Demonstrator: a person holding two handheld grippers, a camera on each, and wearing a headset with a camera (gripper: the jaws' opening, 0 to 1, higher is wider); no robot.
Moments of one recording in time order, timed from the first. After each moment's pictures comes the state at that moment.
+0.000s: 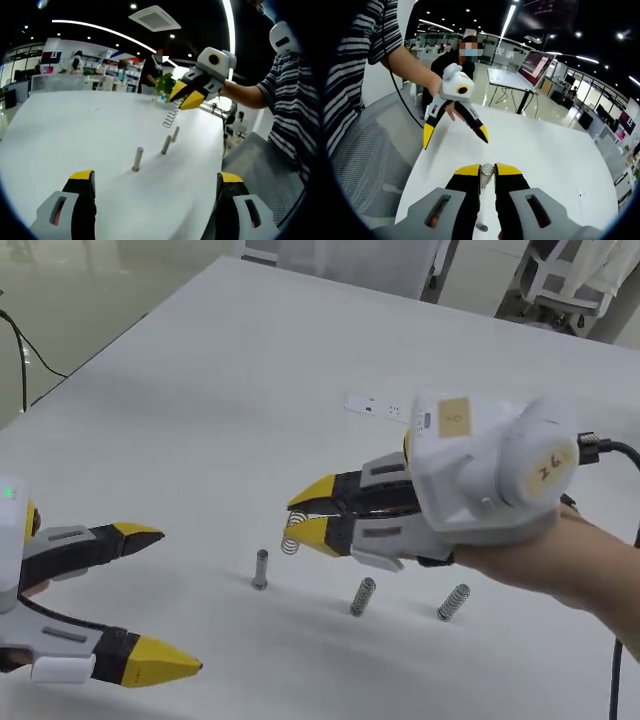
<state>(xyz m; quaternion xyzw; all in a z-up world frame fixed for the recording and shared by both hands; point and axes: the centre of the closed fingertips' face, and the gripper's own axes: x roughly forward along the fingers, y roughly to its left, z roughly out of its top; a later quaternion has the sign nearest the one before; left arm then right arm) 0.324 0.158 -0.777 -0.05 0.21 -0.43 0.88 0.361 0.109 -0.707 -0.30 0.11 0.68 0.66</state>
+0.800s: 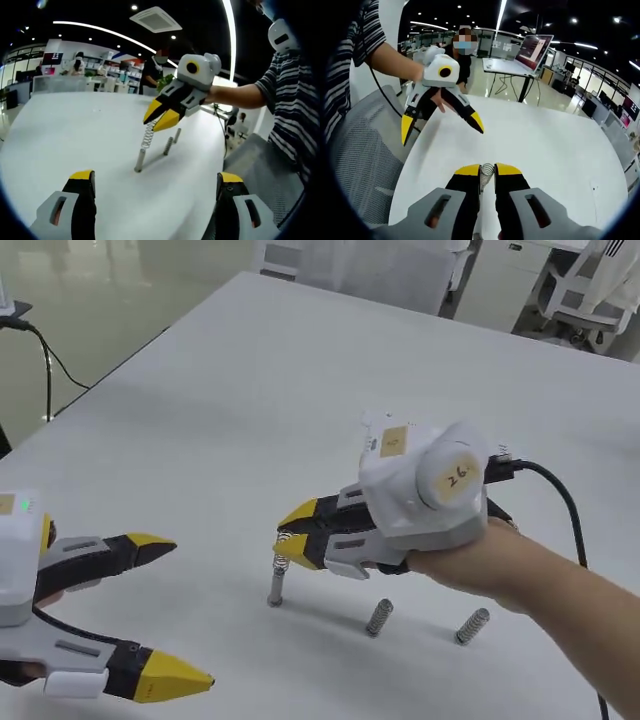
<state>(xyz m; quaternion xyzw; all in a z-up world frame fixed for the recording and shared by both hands) 0.326 0.162 -0.772 -0.05 0.20 -0.43 0.88 0.382 0.135 -0.751 -0.29 0.16 0.68 0.66</state>
